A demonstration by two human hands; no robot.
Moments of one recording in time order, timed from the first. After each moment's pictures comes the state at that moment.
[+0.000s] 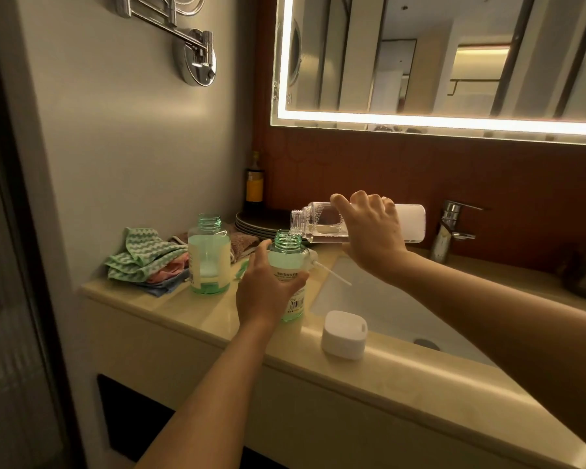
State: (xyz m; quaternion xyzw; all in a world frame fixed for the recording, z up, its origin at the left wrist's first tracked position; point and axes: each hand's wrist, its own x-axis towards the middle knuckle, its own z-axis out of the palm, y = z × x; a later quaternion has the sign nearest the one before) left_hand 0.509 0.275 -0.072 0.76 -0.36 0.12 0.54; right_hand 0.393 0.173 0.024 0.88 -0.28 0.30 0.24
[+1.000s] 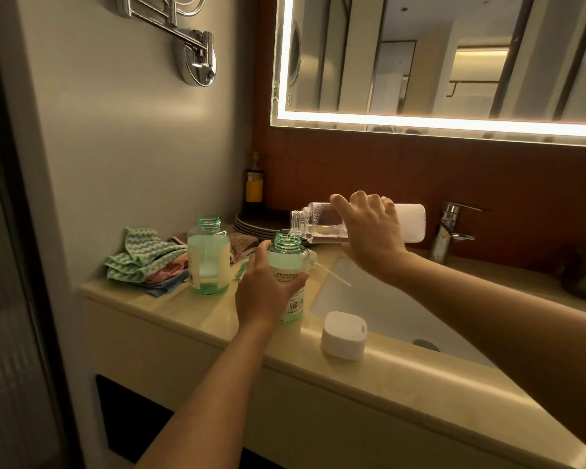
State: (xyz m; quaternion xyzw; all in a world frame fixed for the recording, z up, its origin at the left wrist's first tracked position) left_hand 0.509 0.275 -0.073 0.76 -0.36 0.12 0.53; right_hand 0.394 0.173 0.025 0.88 -0.28 0.29 0.24
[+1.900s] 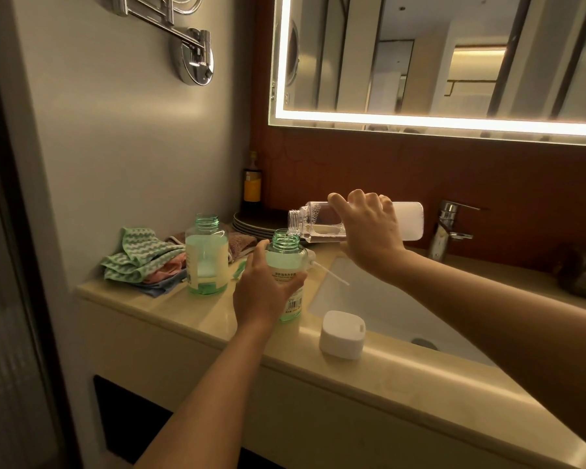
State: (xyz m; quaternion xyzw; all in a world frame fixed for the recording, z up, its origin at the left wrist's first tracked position) left_hand 0.509 0.276 -0.073 0.75 -0.36 0.13 0.53; right_hand 0.395 0.173 0.025 0.88 -0.28 0.30 0.24
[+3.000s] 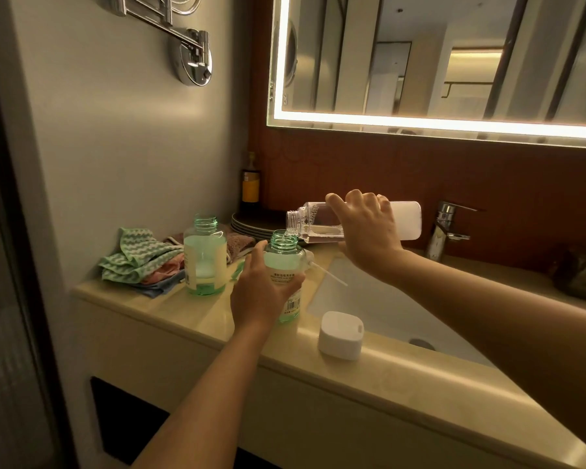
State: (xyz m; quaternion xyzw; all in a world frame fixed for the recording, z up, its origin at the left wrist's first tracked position) left_hand 0.510 0.277 -0.076 0.75 -0.37 0.13 0.53; right_hand 0.395 0.173 0.027 0.88 -0.28 0.29 0.25
